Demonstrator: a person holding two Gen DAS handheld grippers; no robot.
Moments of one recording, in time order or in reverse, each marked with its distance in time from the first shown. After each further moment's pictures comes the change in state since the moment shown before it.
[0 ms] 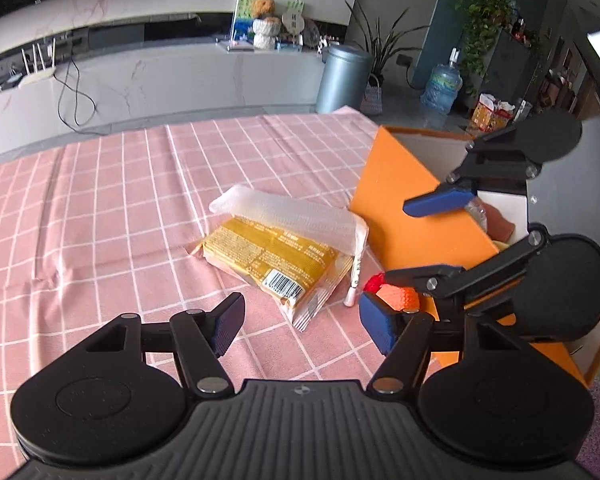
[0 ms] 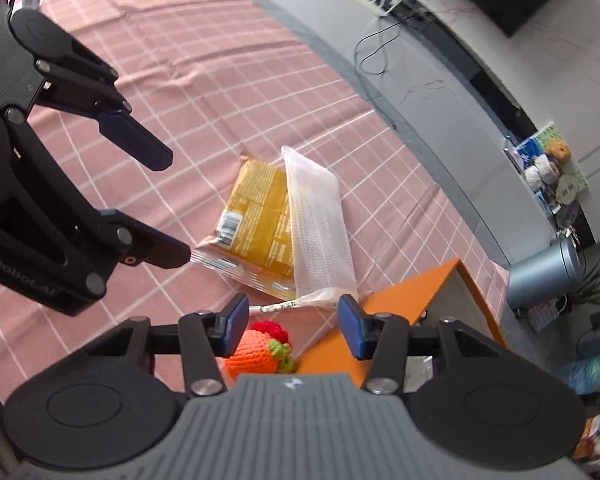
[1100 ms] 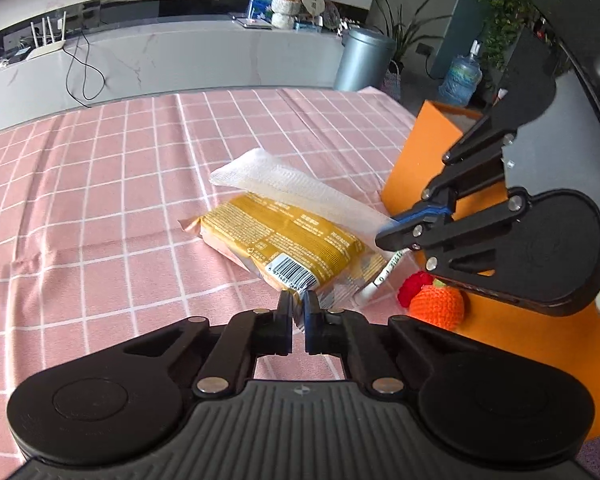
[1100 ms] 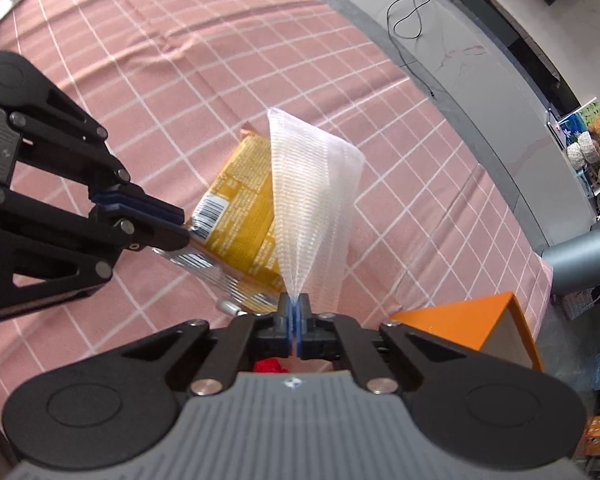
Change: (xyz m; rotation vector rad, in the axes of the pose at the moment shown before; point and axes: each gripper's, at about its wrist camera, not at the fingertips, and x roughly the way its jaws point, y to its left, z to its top) left arm 0.036 0.013 -0.007 -0.050 0.076 0.019; right arm 0.047 -0.014 0.031 0.037 0.085 0.111
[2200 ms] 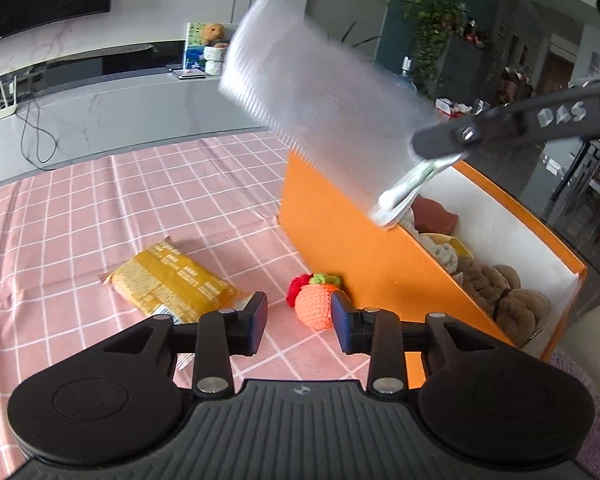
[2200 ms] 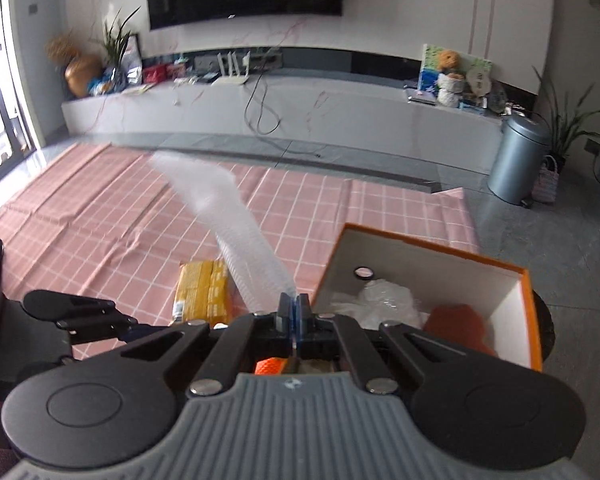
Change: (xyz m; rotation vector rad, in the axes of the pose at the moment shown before) left arm -0.042 -0.054 -0.015 0.133 -0.139 -0.108; right arm -0.149 -0.029 -0.112 0.660 -0.389 -0.065
